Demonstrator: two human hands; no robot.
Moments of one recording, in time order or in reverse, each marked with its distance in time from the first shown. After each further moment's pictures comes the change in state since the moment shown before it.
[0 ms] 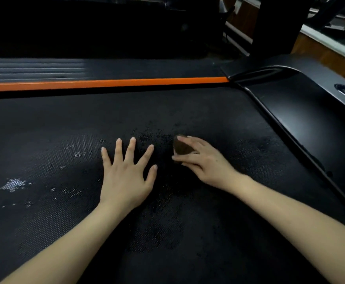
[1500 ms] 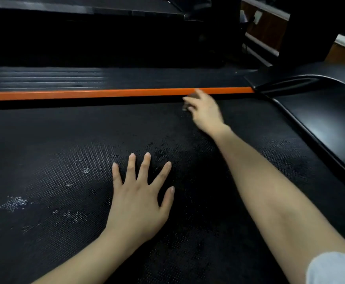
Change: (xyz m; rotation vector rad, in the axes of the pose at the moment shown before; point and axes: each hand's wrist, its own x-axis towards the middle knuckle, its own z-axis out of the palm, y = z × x) left_hand 0.001 -0.002 0.003 -0.001 0.071 0.025; right_hand 0.173 0.104 0.025 -0.019 0.145 0.488
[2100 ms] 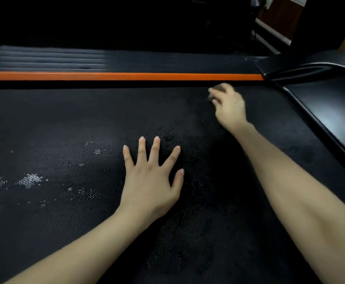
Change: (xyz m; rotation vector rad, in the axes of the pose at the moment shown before) left_hand 0.002 0.001 -0.004 -0.061 -0.031 -0.015; right_hand -0.041 0.009 -0.019 -0.050 0.152 0.066
